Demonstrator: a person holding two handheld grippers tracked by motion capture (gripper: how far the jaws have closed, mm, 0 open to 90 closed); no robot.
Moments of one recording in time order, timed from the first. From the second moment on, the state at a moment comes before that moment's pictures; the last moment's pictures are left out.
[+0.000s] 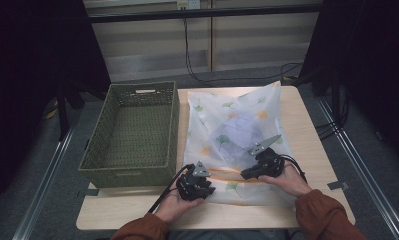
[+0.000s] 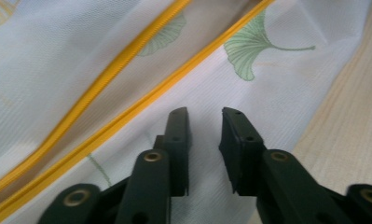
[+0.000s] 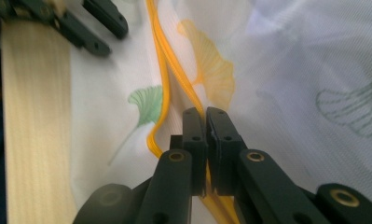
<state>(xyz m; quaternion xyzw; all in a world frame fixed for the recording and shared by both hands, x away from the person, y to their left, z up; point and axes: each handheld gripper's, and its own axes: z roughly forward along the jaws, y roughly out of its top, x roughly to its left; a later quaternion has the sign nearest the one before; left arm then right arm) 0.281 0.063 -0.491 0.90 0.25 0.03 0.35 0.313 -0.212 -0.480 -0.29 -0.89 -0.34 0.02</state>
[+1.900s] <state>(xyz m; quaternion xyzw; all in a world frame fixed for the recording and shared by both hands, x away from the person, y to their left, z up) 0.264 0.130 -0.450 0.85 0.26 0.04 0.45 0.281 -0.277 -0.436 -0.37 -0.79 -0.48 -0.10</state>
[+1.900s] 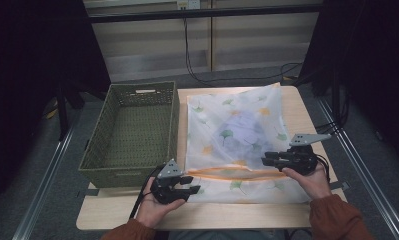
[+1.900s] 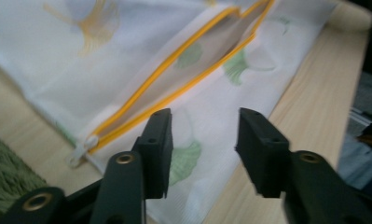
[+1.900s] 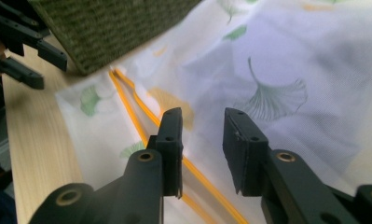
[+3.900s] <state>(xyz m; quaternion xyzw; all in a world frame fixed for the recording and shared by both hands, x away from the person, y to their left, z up) 0.206 0.256 -0.432 0.72 0.43 0.20 0.51 0.184 -0.328 -0.446 -0.46 -0.70 -0.51 -0.20</state>
